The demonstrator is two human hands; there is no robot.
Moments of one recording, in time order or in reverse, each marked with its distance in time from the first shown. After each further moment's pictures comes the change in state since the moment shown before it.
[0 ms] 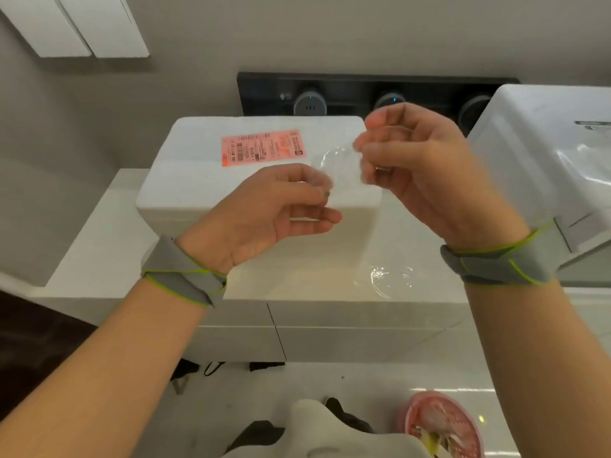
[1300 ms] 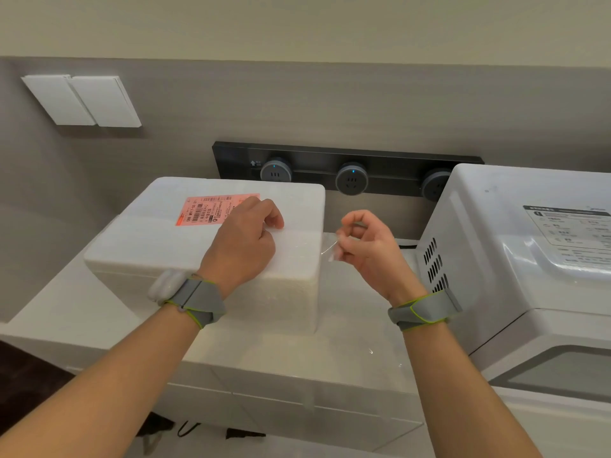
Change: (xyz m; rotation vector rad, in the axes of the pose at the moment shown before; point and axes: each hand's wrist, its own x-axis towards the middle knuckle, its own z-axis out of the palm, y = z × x) left_hand 0.099 -0.028 0.015 1.184 0.638 0.431; right_hand 0.075 0.098 -0.110 0.138 -0.146 0.036
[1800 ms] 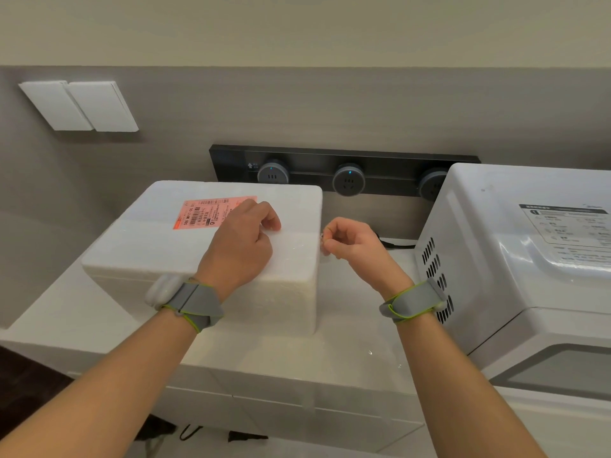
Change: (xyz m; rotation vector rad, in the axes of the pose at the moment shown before) left_hand 0.000 0.001 0.000 0.002 -0.001 -0.005; right_hand 0.015 0.009 0.002 -0.439 -0.098 -0.064
